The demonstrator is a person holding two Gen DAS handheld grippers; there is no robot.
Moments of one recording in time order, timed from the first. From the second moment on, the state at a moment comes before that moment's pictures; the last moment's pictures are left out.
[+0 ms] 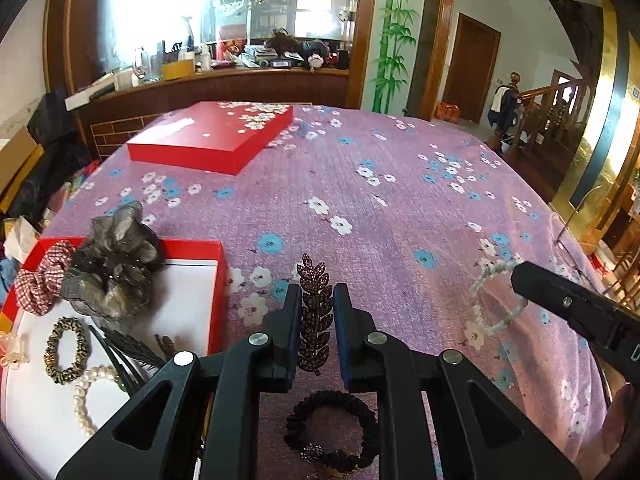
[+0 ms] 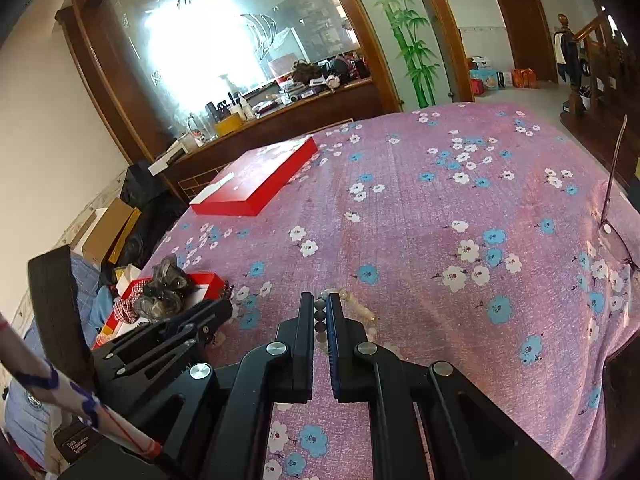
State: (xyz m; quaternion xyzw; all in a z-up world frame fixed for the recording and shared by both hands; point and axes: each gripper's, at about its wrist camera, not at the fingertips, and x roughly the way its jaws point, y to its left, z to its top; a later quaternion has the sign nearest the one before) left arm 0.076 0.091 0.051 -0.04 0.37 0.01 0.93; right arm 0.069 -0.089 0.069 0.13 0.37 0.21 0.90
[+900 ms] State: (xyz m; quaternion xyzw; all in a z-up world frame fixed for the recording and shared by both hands) left arm 0.064 0.085 0.060 -0.01 0.33 0.03 0.94; right arm 0.066 -0.089 0.073 0.13 0.36 0.22 0.90
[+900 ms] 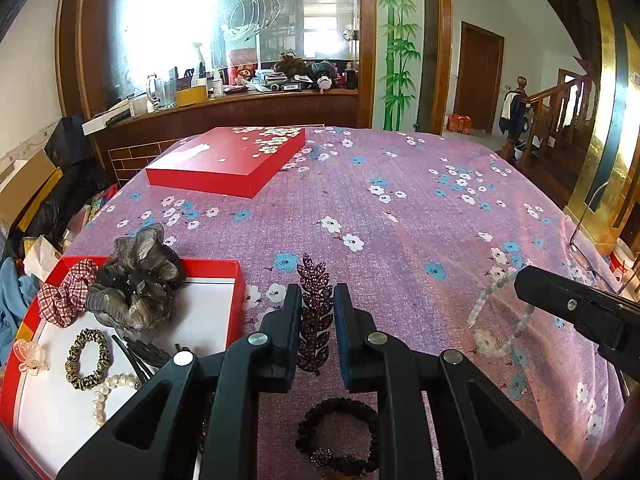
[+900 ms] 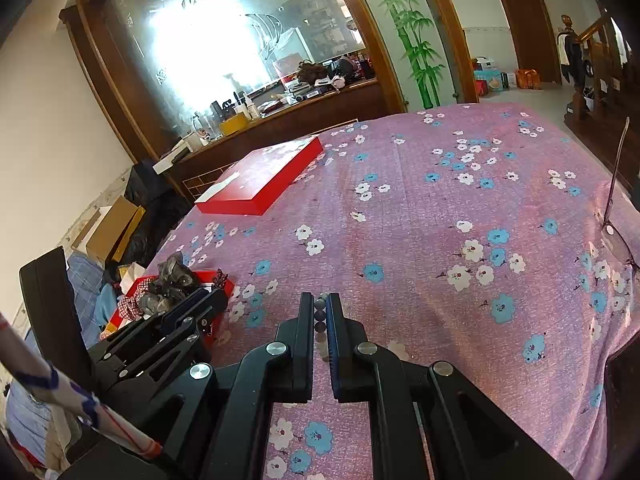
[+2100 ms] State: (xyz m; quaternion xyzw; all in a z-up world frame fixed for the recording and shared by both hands) left arm -0.061 0.143 0.104 -0.02 0.26 0.14 0.95; right arm 0.010 -0.039 0.094 0.10 0.33 0.28 0.89
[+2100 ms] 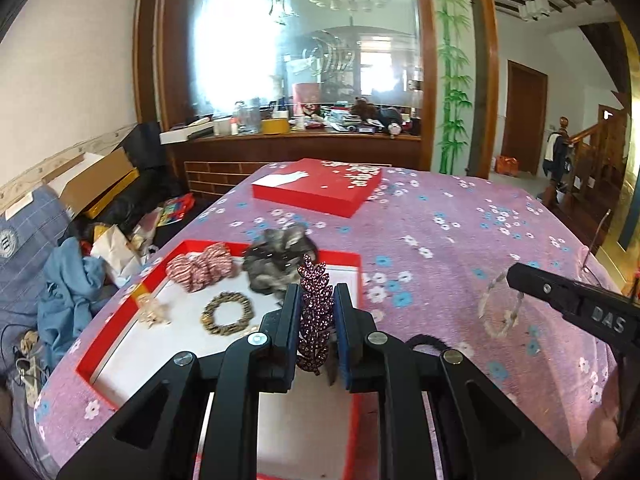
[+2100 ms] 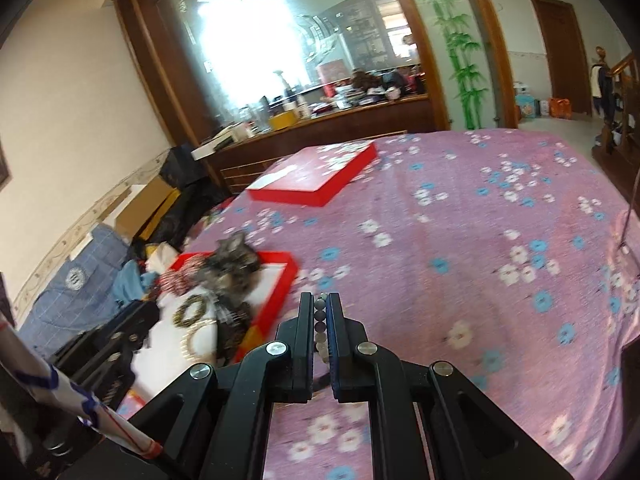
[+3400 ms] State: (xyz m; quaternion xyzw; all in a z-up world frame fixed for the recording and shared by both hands) left arm -0.092 0.287 0.047 -0.15 0.34 0.22 0.90; right arm -0.042 0.102 0.058 -0.02 0.38 0.34 0.86
